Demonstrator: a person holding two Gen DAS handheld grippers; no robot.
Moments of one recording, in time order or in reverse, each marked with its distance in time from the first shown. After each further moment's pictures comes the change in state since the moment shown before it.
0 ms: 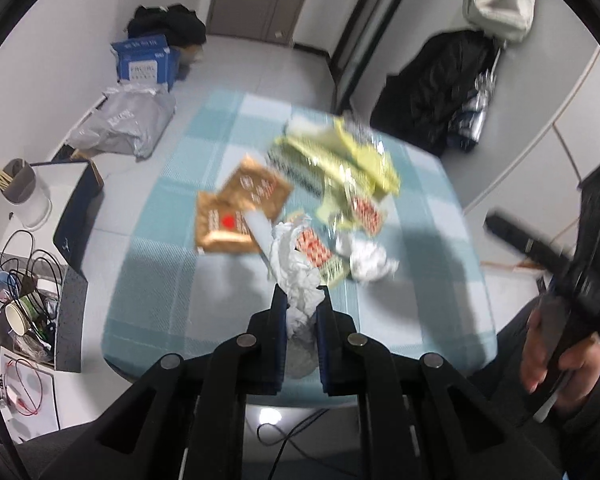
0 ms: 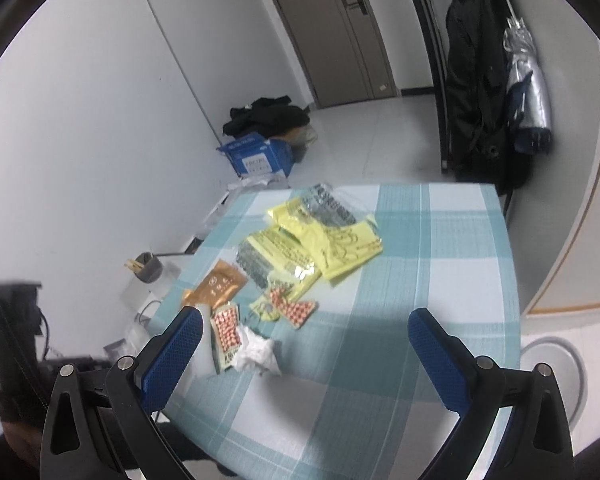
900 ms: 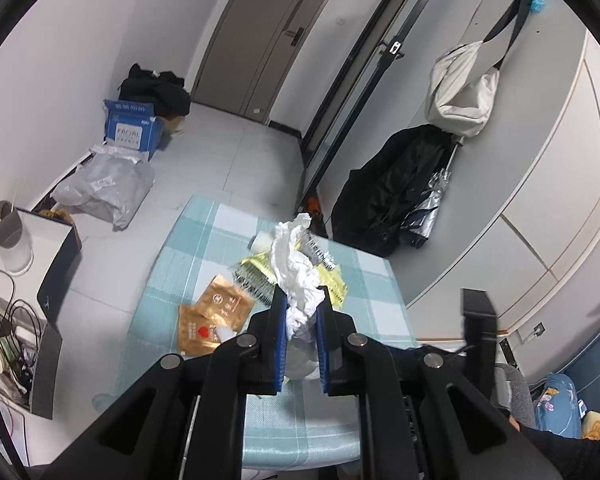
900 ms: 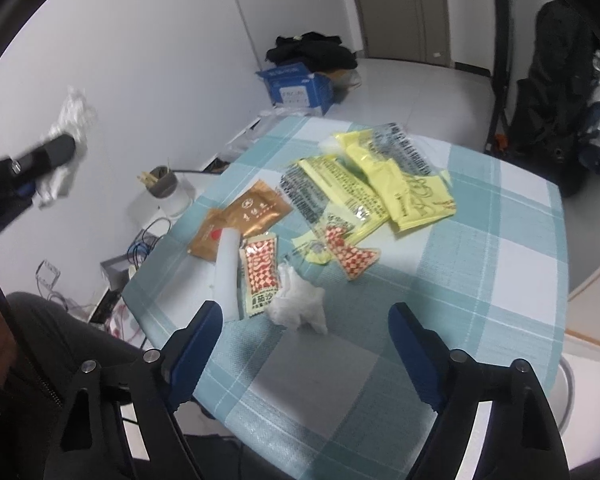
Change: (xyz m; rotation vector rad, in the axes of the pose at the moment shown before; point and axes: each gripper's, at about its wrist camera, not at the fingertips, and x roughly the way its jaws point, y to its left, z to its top) left arm -0.053 0.001 0.034 -0.032 -0.282 -0.154; right arm 0.047 0.050 -0.016 -0.220 0.228 0.034
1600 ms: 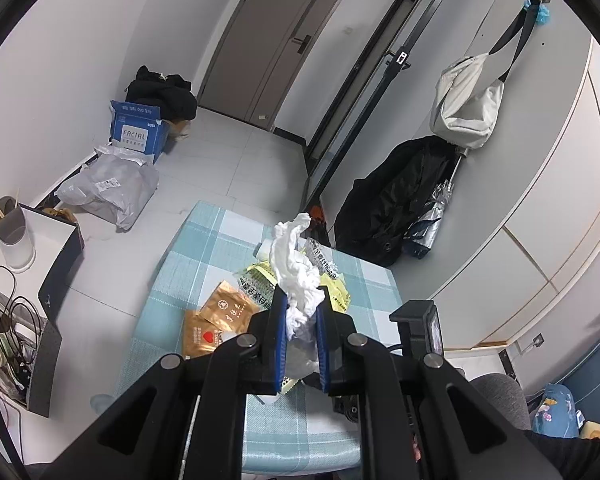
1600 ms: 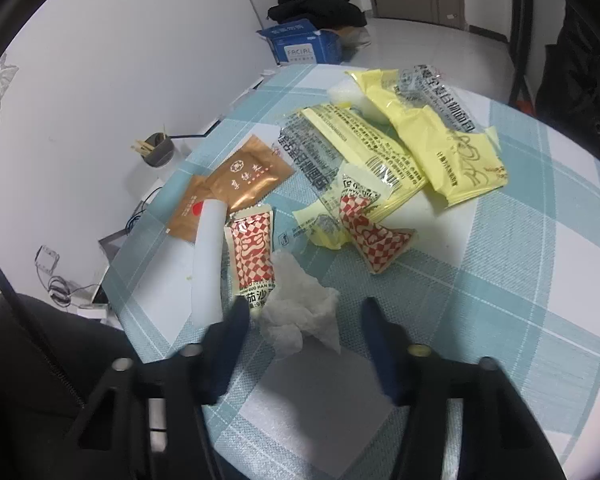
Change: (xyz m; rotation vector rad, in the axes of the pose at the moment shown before) left arm -0.003 0.005 0.001 -0.033 -0.022 0.007; right arm 0.060 -0.004 0.006 0.016 0.149 0.041
